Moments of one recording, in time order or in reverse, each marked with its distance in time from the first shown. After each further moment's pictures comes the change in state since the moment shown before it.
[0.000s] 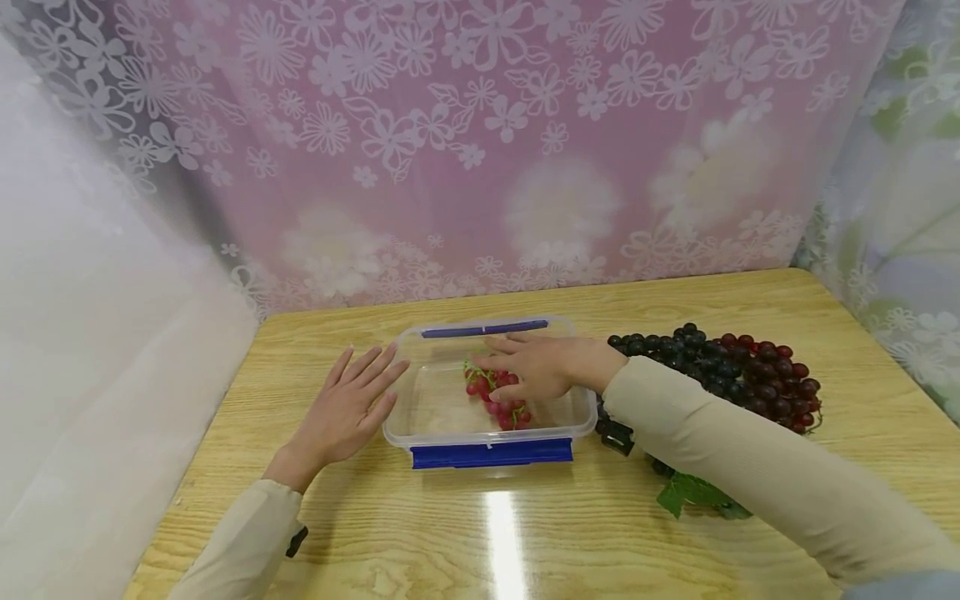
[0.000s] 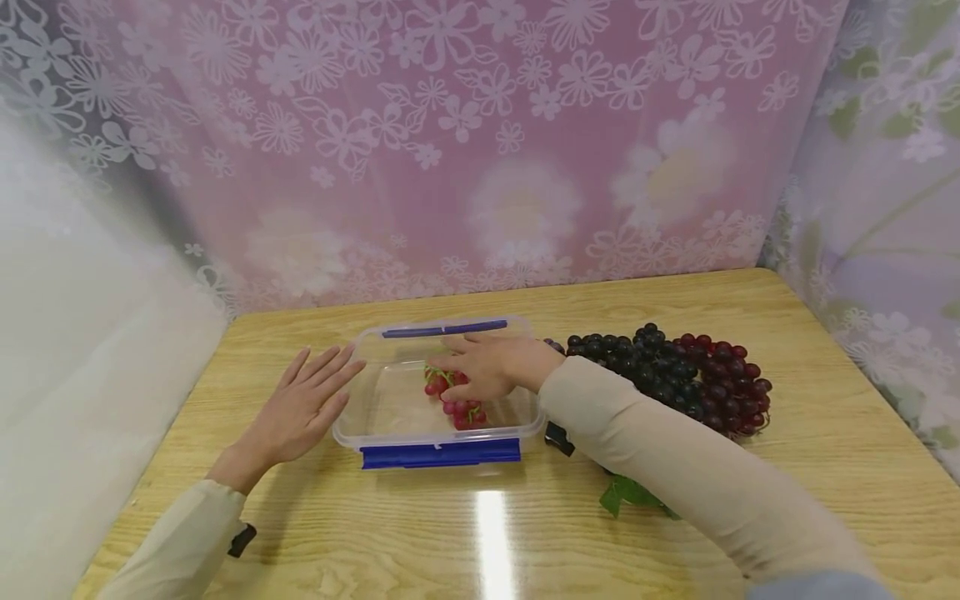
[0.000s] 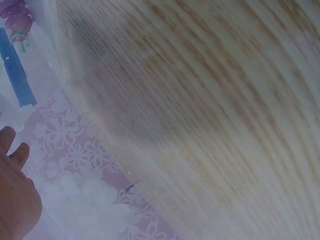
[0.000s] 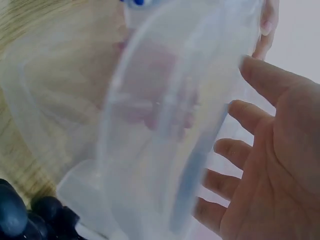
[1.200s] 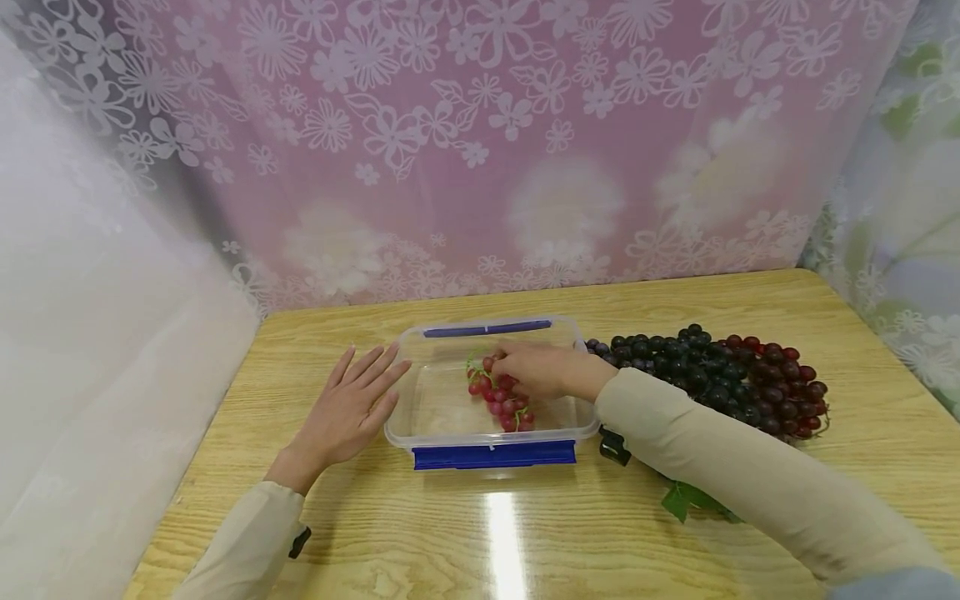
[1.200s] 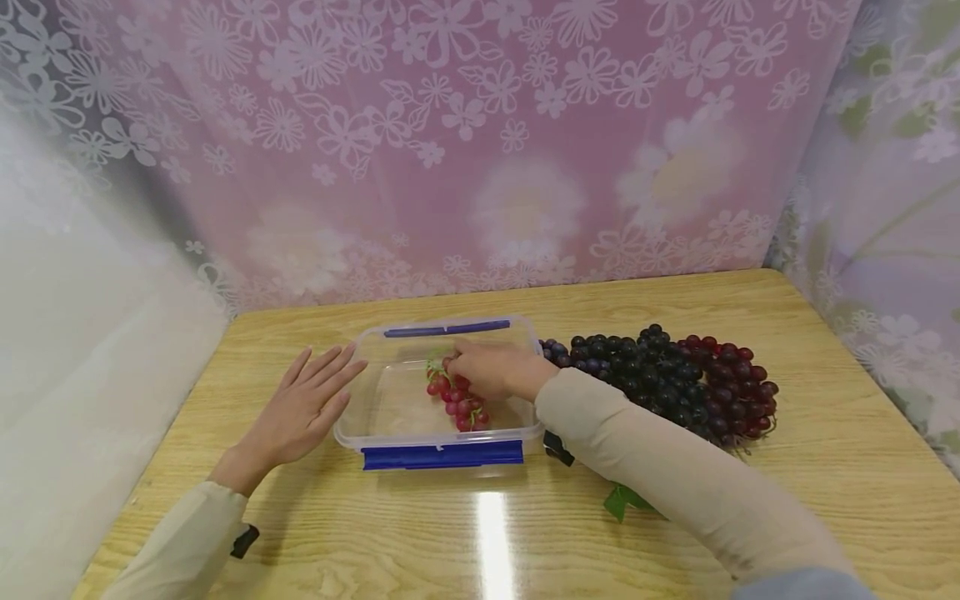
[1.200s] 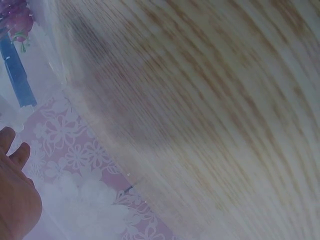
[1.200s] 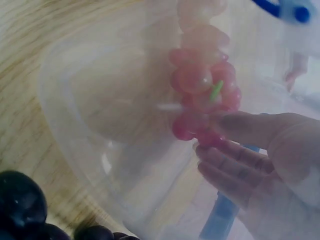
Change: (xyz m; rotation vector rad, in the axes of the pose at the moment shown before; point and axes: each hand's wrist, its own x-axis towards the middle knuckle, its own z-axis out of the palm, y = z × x) left_hand 0.000 0.001 0.000 -0.026 0.007 -0.013; right_hand 0.026 0.013 0.025 0.061 0.188 -0.083
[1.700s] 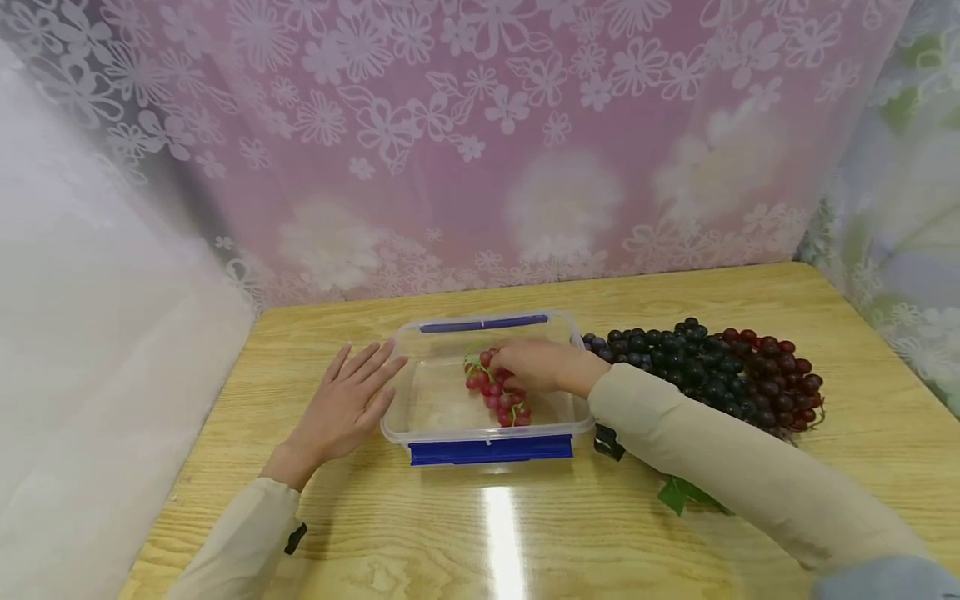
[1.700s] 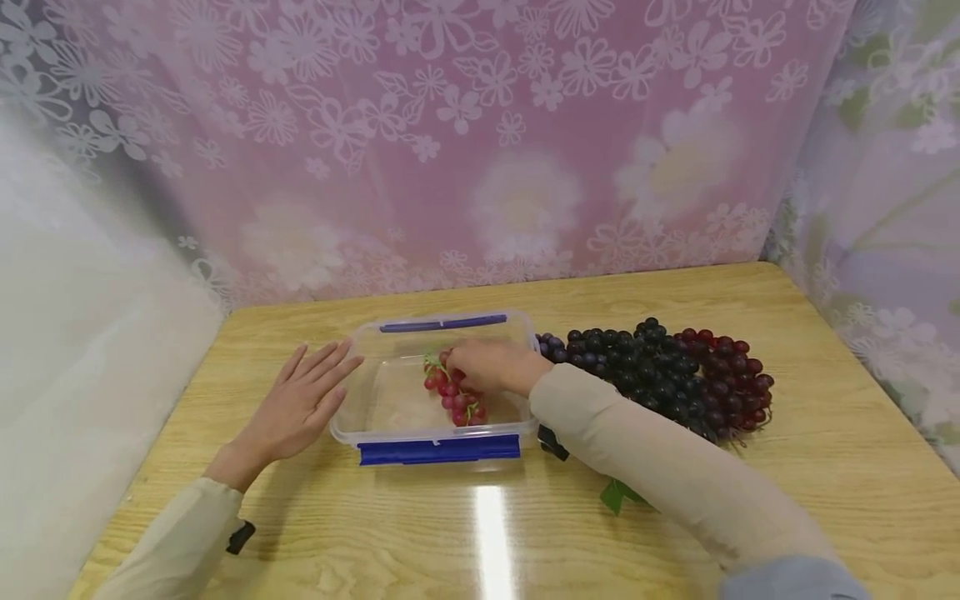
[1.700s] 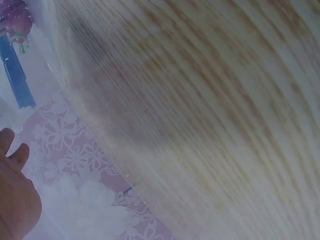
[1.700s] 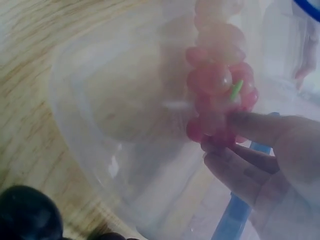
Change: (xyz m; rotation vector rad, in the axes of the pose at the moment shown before) left_hand 0.000 0.000 0.000 -0.024 -0.004 -0.017; right_hand 0.010 0.006 0.005 0.045 0.007 -0.014
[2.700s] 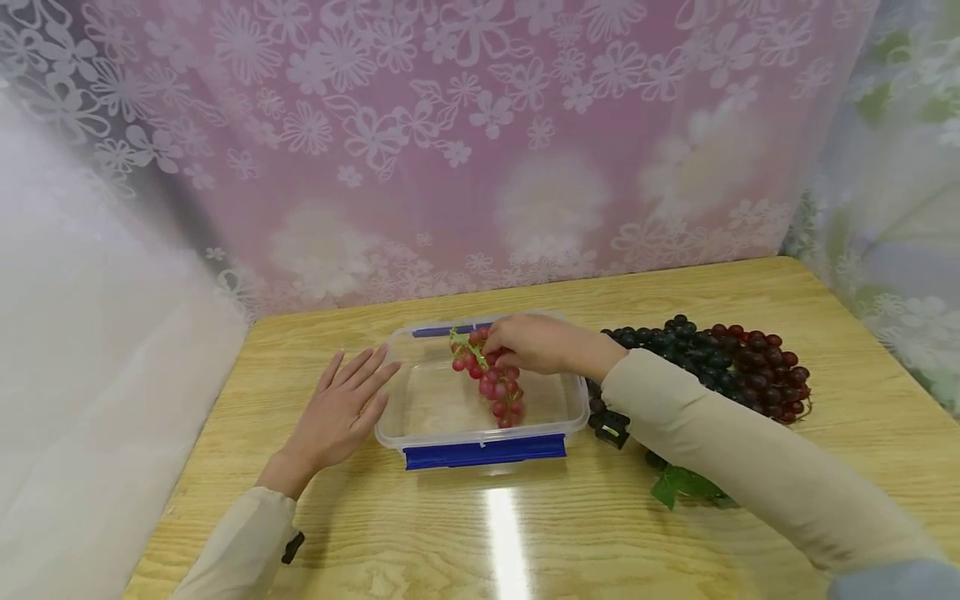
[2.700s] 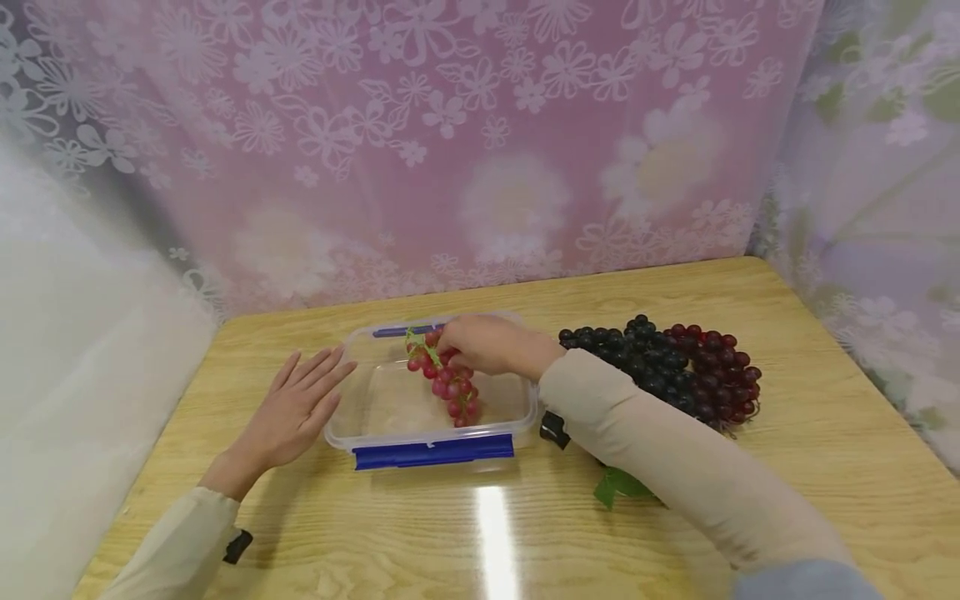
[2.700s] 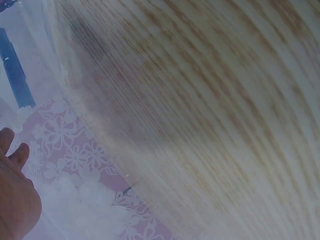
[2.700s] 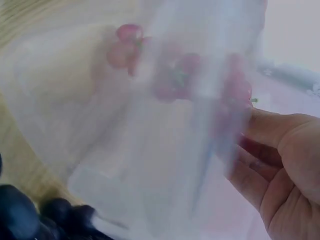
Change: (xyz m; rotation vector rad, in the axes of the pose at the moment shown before) left_hand 0.000 0.002 0.000 0.006 -0.010 -0.006; right_hand -0.024 -0.007 -0.037 0.017 0.116 -0.040
